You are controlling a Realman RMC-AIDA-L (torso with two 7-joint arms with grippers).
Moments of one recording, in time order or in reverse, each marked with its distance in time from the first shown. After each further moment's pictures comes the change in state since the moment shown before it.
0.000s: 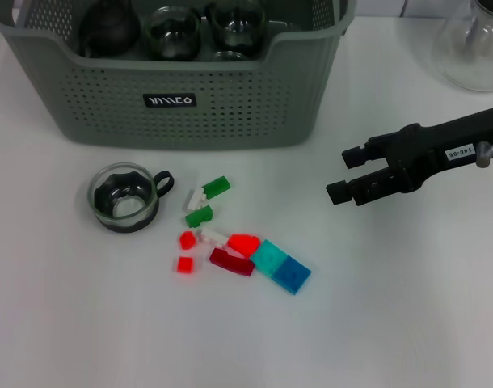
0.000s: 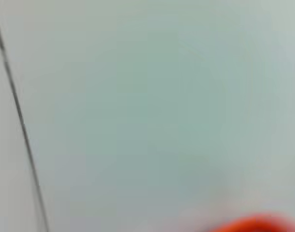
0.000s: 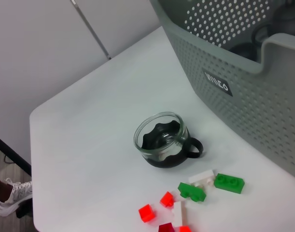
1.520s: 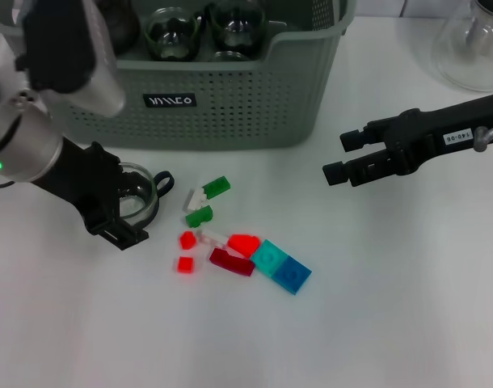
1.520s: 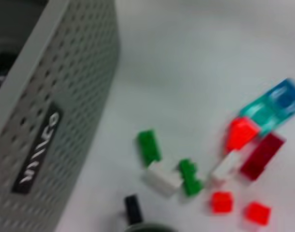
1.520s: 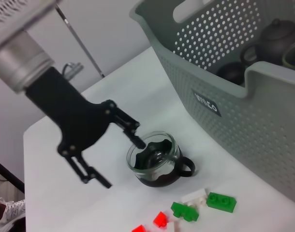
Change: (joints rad) left arm 0.338 -0.079 0.390 0.131 0.265 0.564 0.434; right arm 0.014 0.003 0.043 0.013 0.005 0.017 0.006
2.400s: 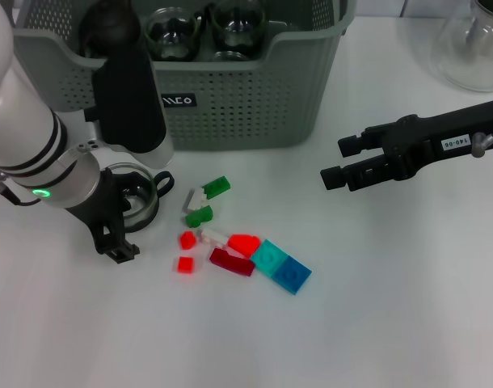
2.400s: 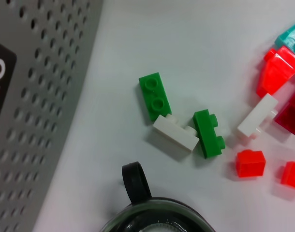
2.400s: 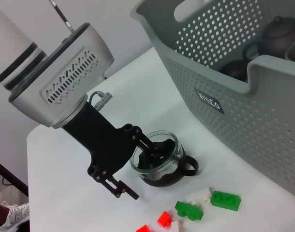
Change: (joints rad) left arm -0.009 -0.002 0.257 -0.159 0.170 -0.195 -0.112; right arm -0.007 0.006 0.009 0.014 0.000 0.000 -0.006
